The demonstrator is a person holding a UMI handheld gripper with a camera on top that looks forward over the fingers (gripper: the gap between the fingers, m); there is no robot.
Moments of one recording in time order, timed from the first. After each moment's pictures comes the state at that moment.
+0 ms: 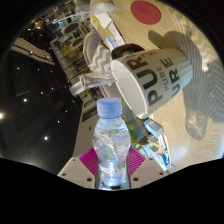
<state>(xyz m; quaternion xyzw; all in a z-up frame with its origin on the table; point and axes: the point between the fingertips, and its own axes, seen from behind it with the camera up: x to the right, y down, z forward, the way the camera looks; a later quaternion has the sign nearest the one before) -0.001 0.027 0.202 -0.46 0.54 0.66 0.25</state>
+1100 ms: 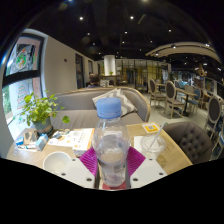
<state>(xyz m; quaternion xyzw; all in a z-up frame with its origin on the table) 0.274 0.018 0.135 -0.83 0.06 0.00 0.55</state>
